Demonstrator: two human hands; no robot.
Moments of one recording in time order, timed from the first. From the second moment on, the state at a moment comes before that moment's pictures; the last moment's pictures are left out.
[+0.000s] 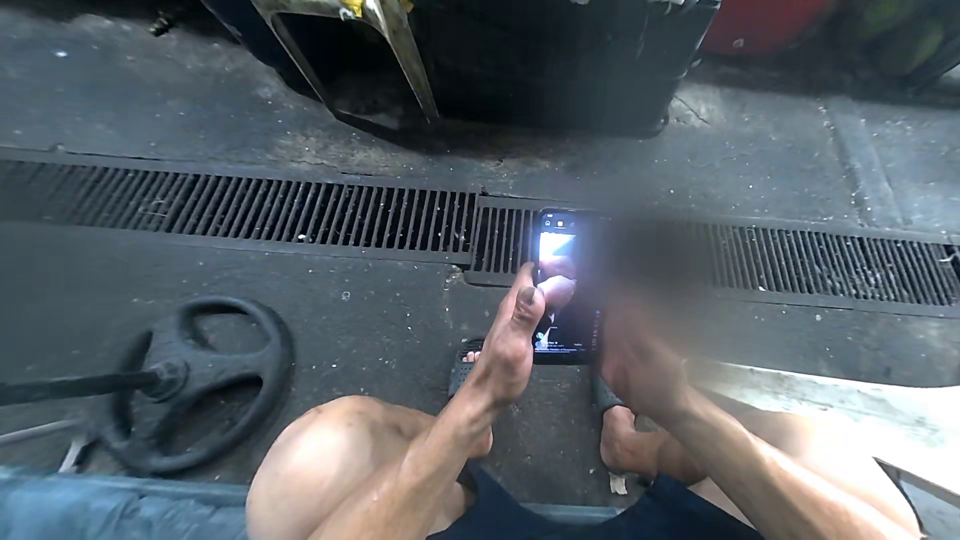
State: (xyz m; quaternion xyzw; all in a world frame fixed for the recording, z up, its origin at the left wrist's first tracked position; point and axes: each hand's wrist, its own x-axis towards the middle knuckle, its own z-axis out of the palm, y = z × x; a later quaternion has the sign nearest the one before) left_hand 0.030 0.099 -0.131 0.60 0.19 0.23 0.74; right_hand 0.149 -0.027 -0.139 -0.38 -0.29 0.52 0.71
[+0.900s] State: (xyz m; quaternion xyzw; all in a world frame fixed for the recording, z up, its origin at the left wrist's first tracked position) left_hand 0.026 0.097 -0.129 0.58 0.22 0.21 0.75; right_hand 0.150 -0.027 -0.140 -0.40 -0.29 0.51 0.70
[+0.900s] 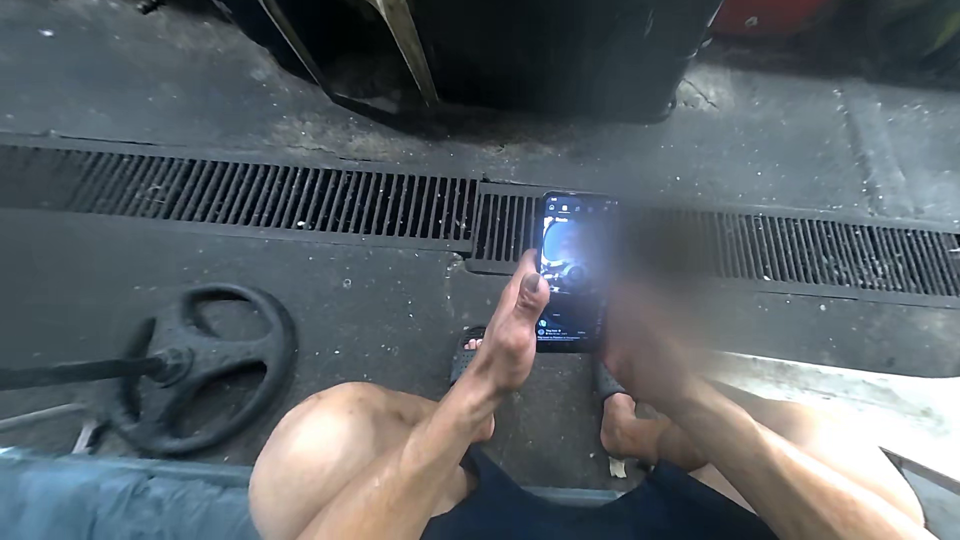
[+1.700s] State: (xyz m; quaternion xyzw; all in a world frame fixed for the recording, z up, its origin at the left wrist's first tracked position) left_hand 0.027 0.098 -0.129 0.59 0.22 0.20 0.75; right_hand 0.150 -0.027 -0.141 -0.40 -0.29 0.52 0.70
